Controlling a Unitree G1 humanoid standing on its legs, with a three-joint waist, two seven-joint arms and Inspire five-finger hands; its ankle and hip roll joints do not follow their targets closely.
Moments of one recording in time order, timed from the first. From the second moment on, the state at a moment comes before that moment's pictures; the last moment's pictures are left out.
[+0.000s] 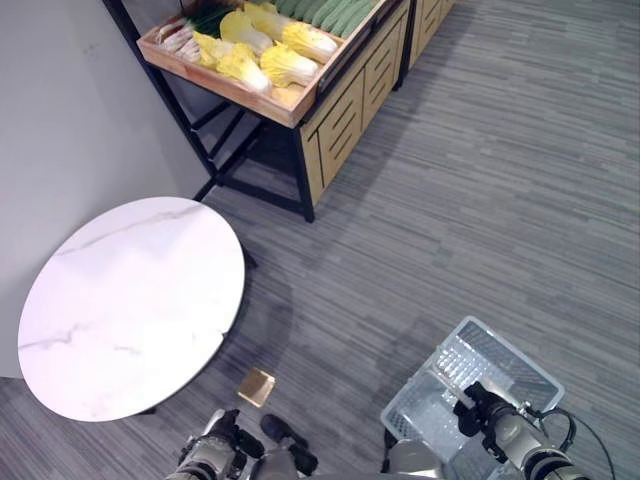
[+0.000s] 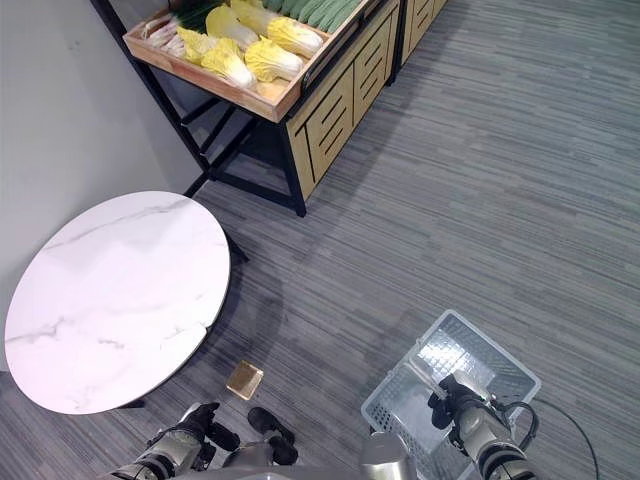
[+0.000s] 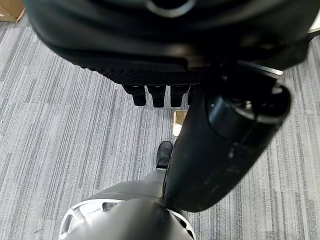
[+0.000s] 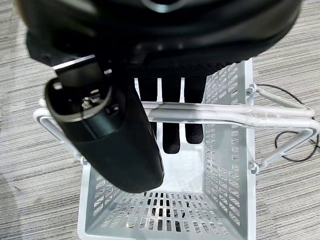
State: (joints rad) left arm -0.13 0.19 -0.24 1.19 0.12 0.17 0.13; right arm -0.11 -0.47 0.33 1.02 -0.34 0.11 -0.06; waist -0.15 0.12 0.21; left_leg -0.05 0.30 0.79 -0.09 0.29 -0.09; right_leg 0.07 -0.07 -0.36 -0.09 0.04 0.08
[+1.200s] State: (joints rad) left arm -0.16 0.29 -0.22 1.22 0.05 0.13 0.17; right arm -0.21 -0.28 0.39 1.15 -0.30 0.08 -0.06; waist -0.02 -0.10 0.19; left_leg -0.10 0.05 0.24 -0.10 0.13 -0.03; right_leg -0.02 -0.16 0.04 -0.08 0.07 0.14
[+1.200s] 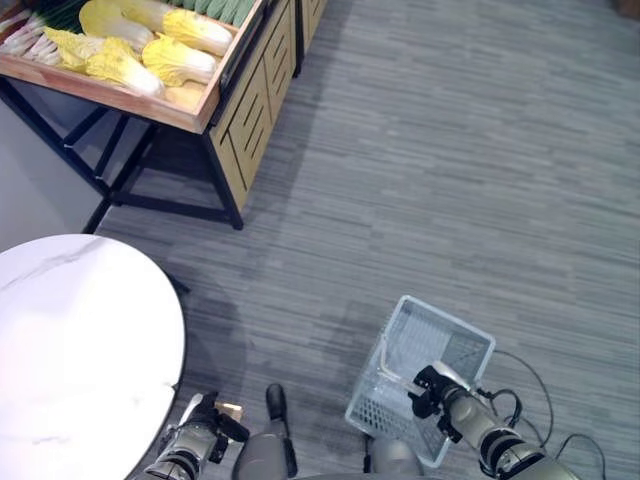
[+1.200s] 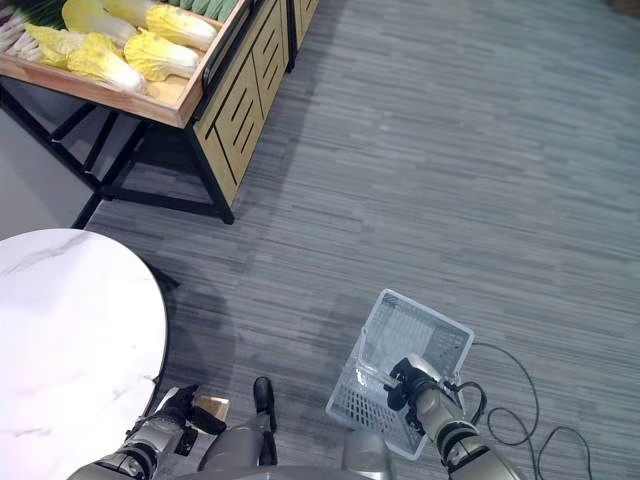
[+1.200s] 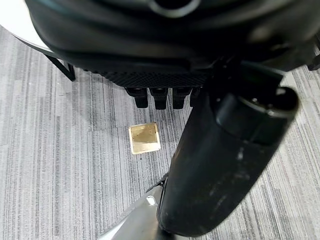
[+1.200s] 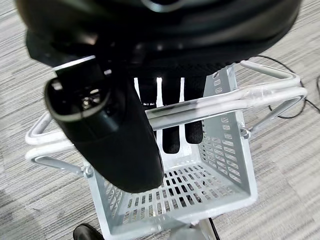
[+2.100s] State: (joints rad) left arm -0.08 0.28 -0.22 1.25 0.06 0.13 0.15; right arm -0.11 -0.27 0.32 1.29 -0.22 0.09 -0.04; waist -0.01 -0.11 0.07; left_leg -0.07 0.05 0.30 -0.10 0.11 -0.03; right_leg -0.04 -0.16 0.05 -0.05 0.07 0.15
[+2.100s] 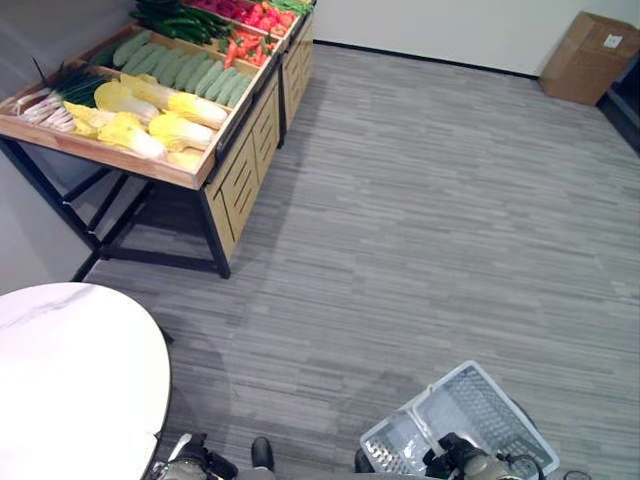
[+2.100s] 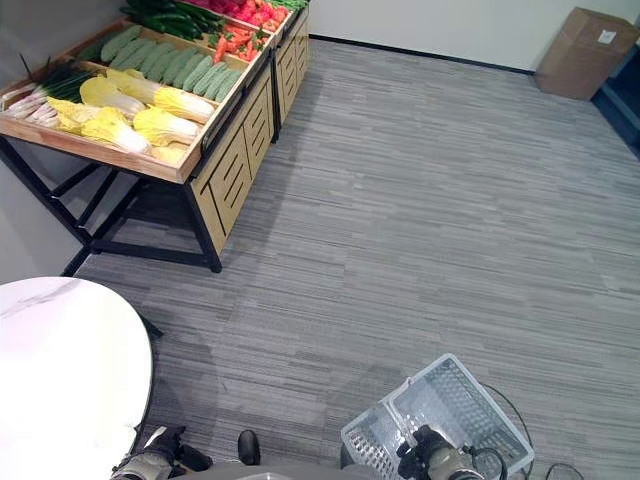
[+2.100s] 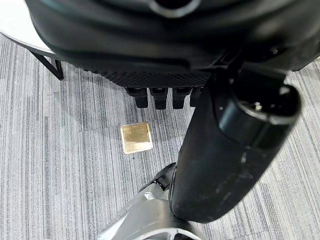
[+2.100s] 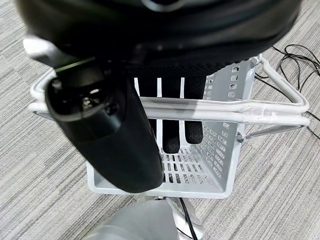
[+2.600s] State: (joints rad) left arm -0.14 0.26 -0.18 1.27 0.06 0.14 0.15; right arm -0.17 -0.35 0.32 1.25 -0.19 0.09 -0.04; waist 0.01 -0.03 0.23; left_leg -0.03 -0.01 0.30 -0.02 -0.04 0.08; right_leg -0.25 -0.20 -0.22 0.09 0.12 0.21
